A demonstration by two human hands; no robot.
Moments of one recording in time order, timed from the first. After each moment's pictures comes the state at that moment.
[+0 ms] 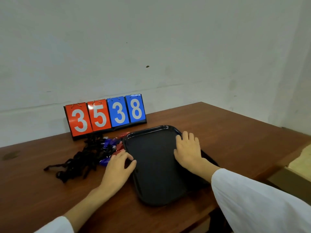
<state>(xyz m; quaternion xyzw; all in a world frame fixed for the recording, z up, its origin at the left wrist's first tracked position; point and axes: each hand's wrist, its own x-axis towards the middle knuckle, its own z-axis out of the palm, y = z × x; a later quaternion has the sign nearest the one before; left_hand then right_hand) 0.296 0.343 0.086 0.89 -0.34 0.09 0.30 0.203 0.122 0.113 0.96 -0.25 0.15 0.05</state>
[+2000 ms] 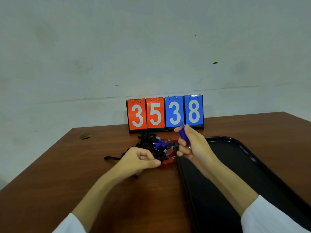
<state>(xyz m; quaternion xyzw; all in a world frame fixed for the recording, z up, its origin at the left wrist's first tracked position) 0.335 0.421 0.146 0.80 -0.27 -0.12 0.51 0.288 0.228 0.170 0.59 0.00 0.06 -0.81</state>
